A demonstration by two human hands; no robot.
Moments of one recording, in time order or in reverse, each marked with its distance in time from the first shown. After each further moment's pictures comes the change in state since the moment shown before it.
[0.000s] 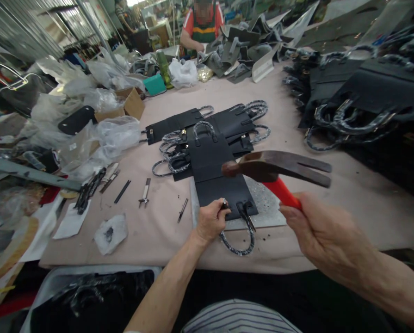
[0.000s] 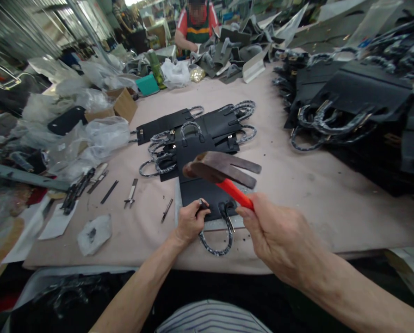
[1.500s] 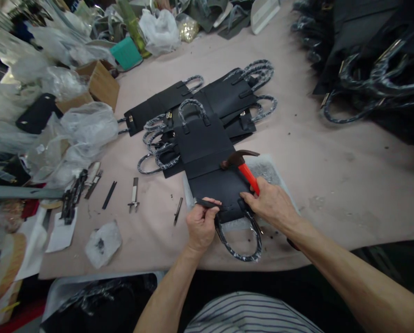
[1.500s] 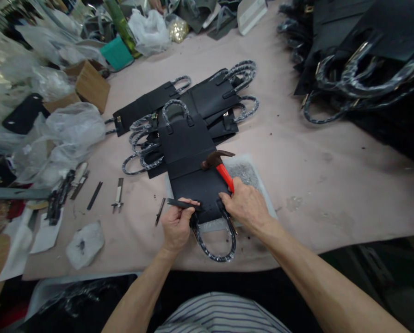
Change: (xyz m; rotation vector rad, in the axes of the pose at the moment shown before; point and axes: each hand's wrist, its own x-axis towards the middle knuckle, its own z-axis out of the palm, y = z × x) left_hand -0.003 0.004 -0.011 -0.293 0.098 -0.408; right_hand 0.056 0.040 0.122 -0.073 -0.365 0.638
